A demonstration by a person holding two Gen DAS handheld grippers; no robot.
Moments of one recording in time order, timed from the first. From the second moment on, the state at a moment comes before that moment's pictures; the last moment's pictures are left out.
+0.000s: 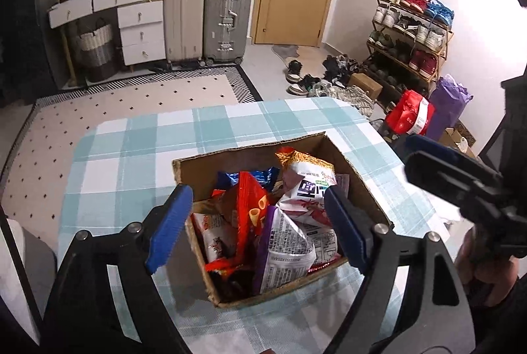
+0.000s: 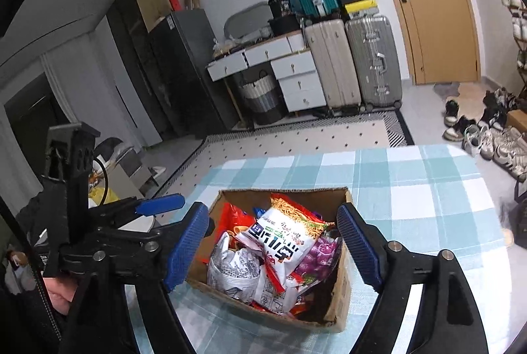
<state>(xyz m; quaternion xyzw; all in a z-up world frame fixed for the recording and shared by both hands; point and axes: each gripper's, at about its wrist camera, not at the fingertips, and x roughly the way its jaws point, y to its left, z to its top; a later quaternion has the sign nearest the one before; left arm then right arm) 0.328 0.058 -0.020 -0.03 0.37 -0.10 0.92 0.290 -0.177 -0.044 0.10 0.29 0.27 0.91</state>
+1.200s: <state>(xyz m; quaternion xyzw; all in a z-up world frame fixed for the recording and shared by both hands) 0.150 0.075 -0.006 -0.03 0.26 0.02 0.97 0.147 -0.210 -0.044 0.05 0.19 0.25 0.95</state>
